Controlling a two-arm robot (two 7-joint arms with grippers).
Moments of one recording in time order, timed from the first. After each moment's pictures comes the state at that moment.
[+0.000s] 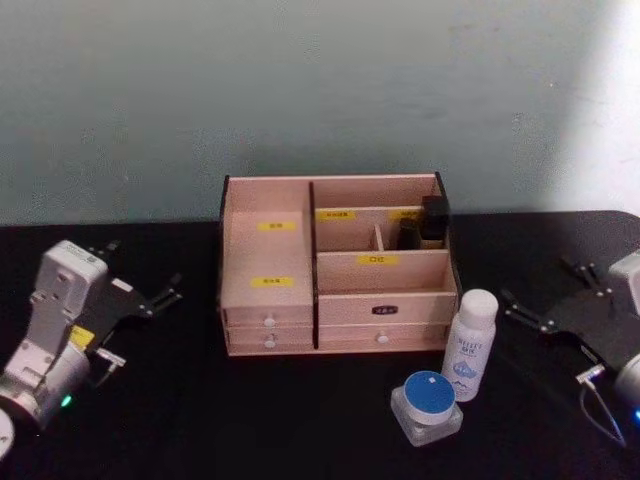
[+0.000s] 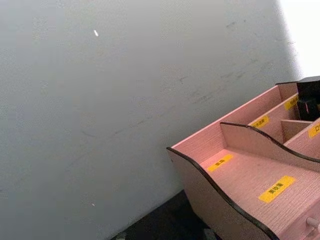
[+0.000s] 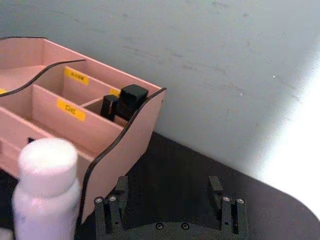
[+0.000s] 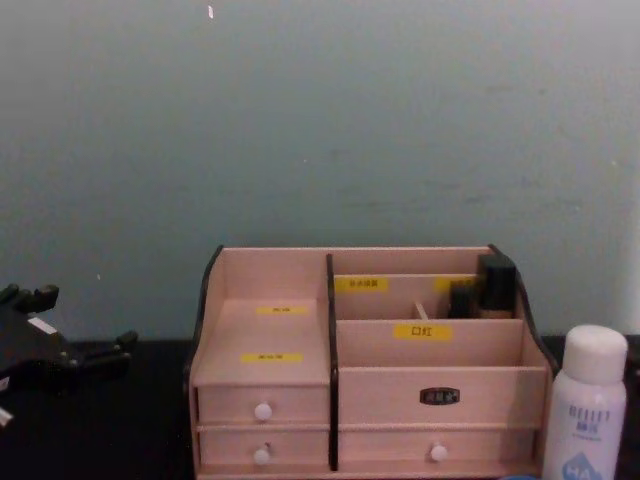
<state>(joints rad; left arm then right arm) -0.20 0.60 0.45 -1.41 -0.25 -0.12 0.03 0.12 0.63 -0.39 -1.50 0.31 -0.10 0.07</state>
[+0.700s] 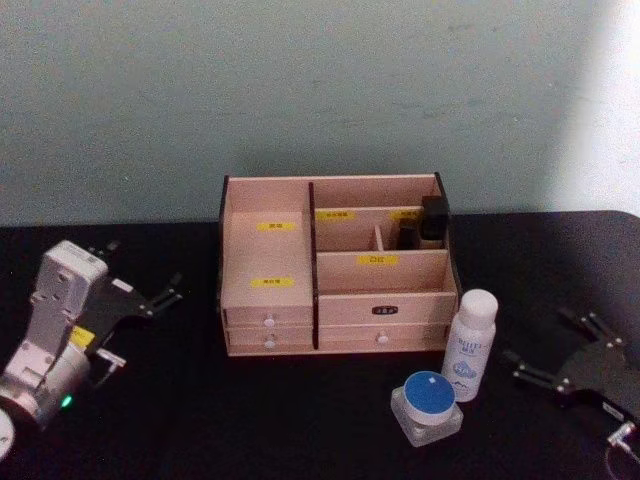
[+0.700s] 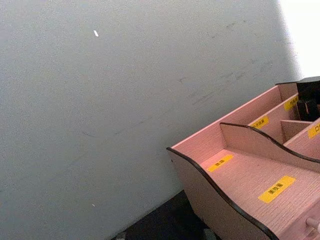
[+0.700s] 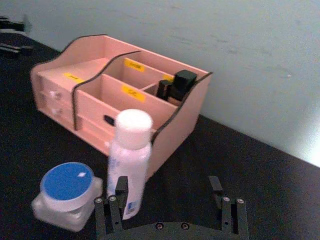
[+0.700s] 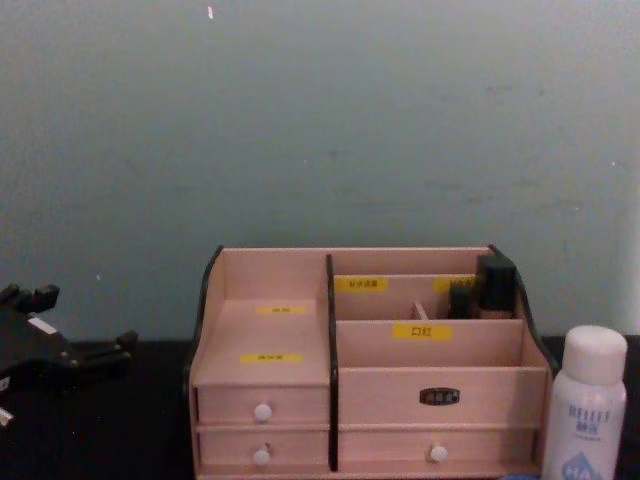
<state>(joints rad) -0.20 0.60 0.45 -1.41 -0.25 -0.12 0.03 -0.09 0.75 -0.29 -1.70 0.43 -0.03 0.22</state>
